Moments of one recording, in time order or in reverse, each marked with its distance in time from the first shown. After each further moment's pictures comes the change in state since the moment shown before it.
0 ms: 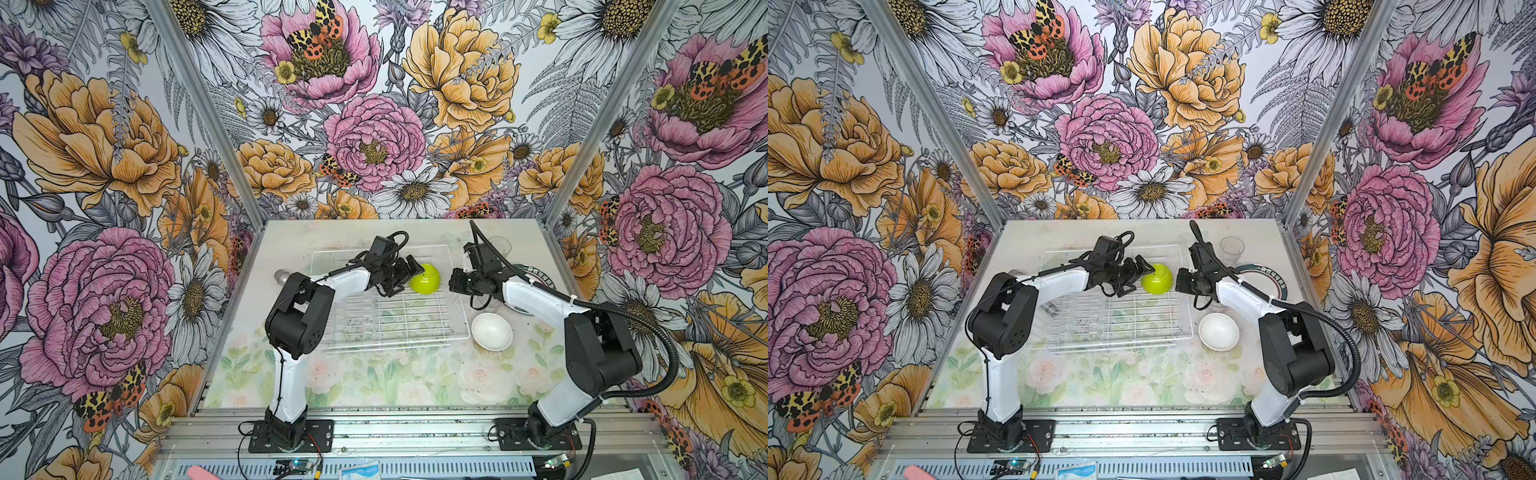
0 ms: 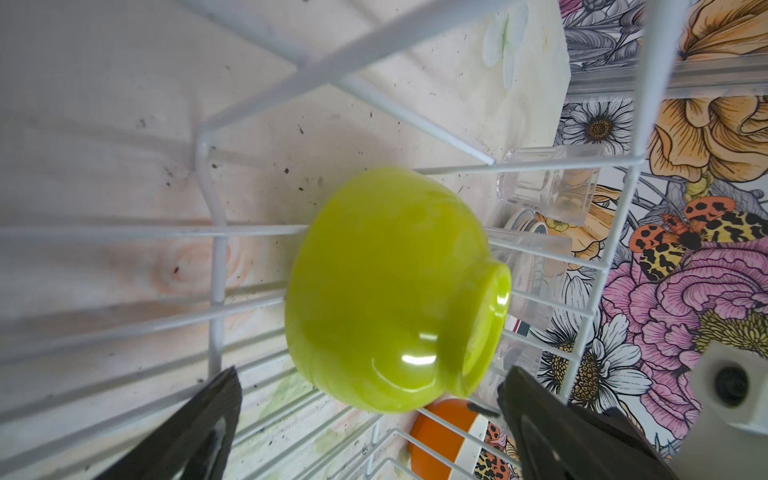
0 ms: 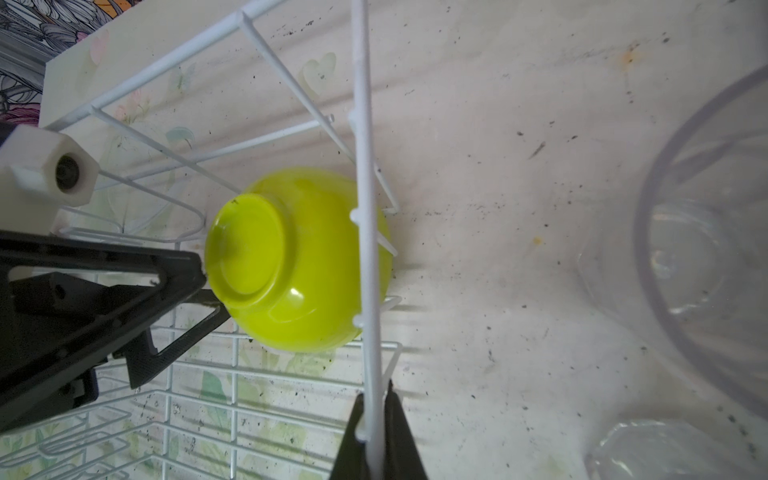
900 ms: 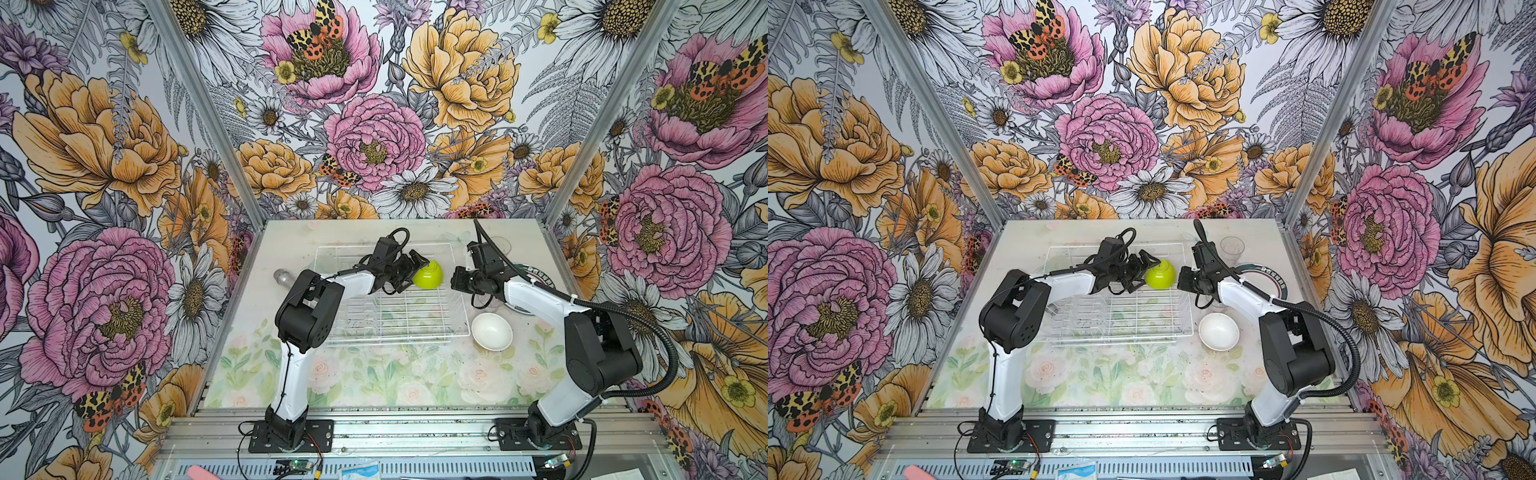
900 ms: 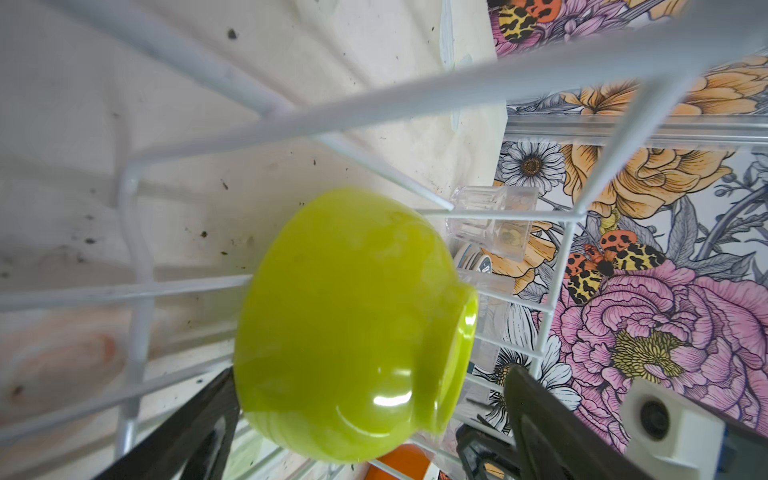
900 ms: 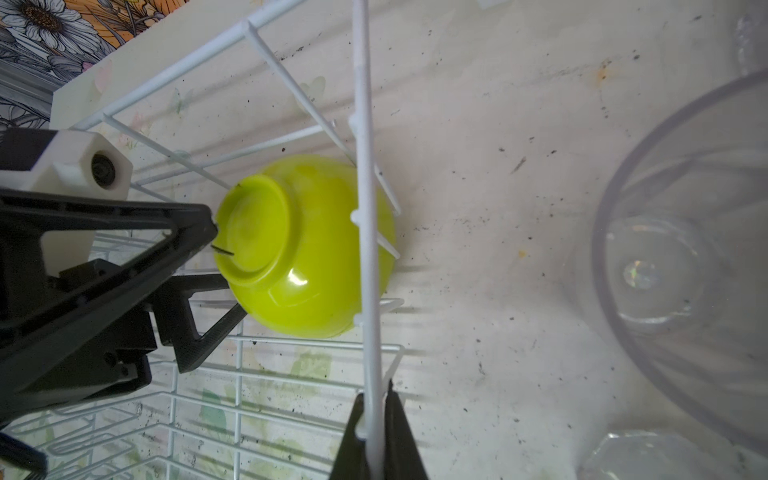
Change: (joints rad) left arm -0.016 0.074 -0.043 0.318 0.011 -0.175; right arm -0.015 0.002 -0.011 0.036 0.002 0.024
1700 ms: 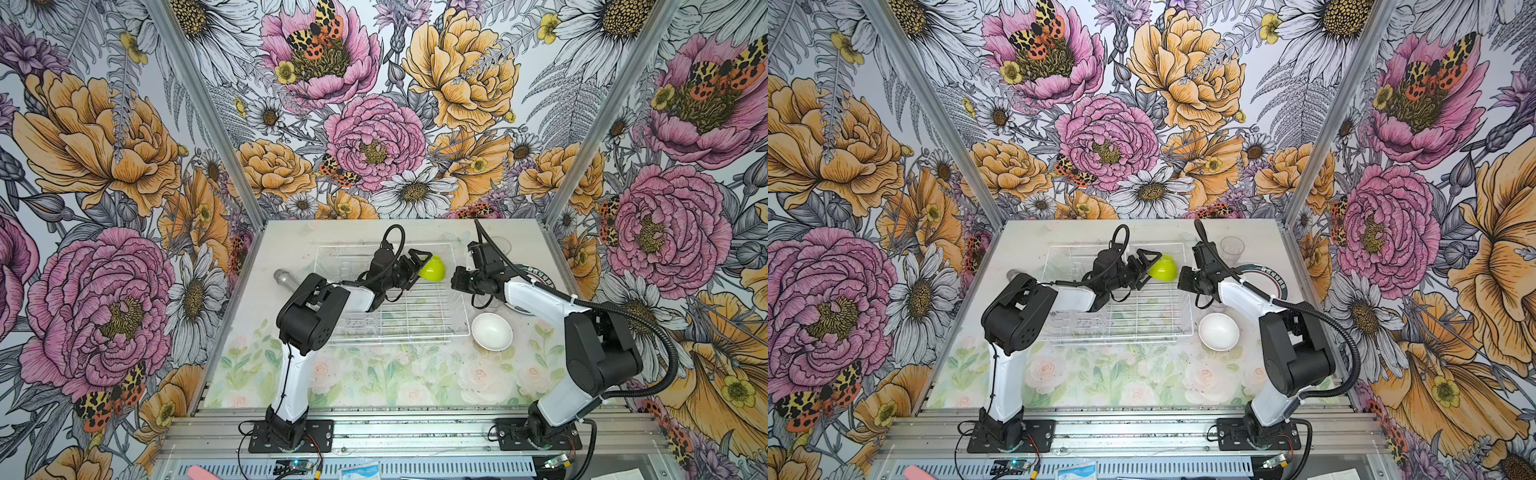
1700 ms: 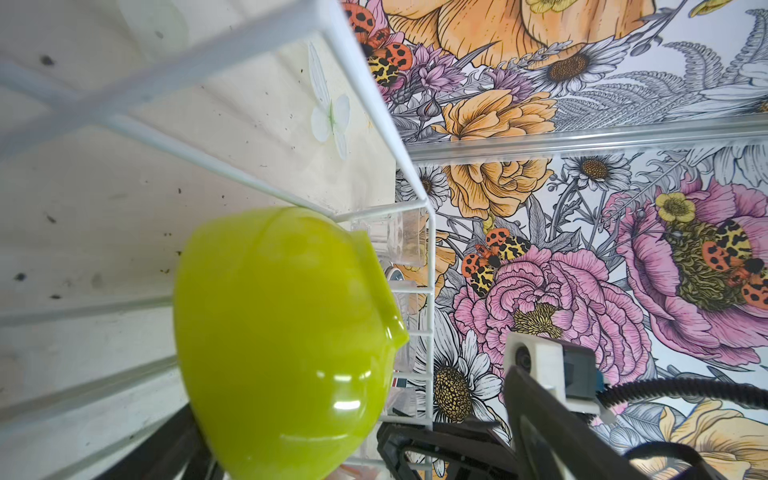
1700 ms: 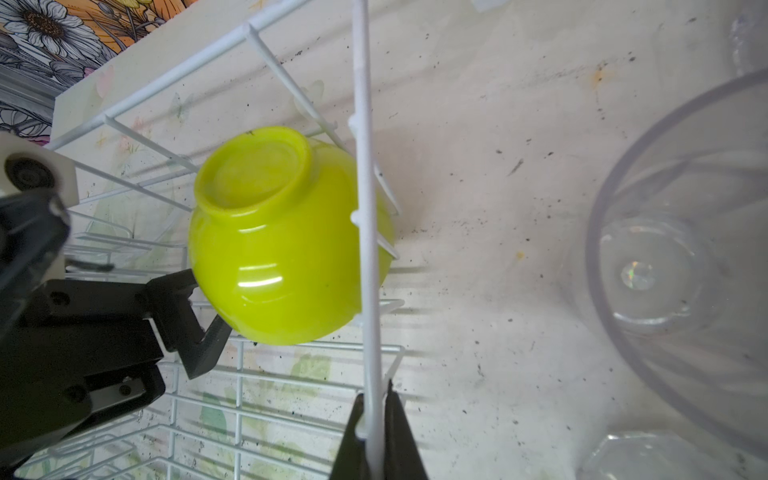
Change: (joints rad) left arm -0.034 -0.012 -0.203 0.547 -0.076 -0.123; right arm -0.006 0.000 -0.004 0.008 0.000 0.002
